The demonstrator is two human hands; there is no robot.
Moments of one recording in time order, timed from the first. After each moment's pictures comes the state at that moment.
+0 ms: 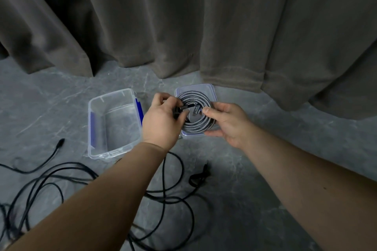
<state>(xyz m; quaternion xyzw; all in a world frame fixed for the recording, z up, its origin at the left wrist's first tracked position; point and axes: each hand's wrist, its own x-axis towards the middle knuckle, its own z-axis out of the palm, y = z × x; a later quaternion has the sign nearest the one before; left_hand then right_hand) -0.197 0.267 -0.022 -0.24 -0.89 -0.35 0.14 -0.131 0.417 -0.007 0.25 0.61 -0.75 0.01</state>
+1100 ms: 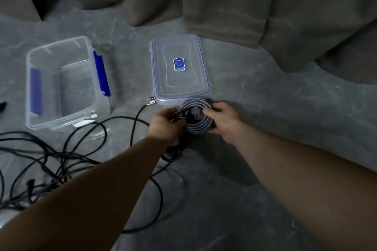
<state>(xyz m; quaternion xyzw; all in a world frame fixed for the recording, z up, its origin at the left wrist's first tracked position) -0.160 0.323 -0.176 0.08 -0.77 -0.57 -0.28 -0.112 0.464 -0.158 0.44 0.56 -0.70 0.06</state>
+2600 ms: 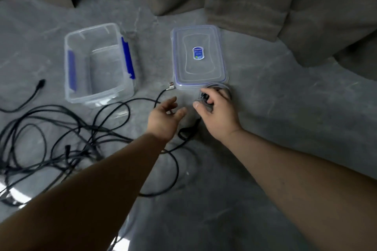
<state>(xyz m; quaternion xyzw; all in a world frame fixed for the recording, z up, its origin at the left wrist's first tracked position) -0.132 0.268 -0.144 0.08 -0.80 -0.55 -0.21 -0.083 0.408 -0.126 0.19 0.88 -0.44 -0.07</state>
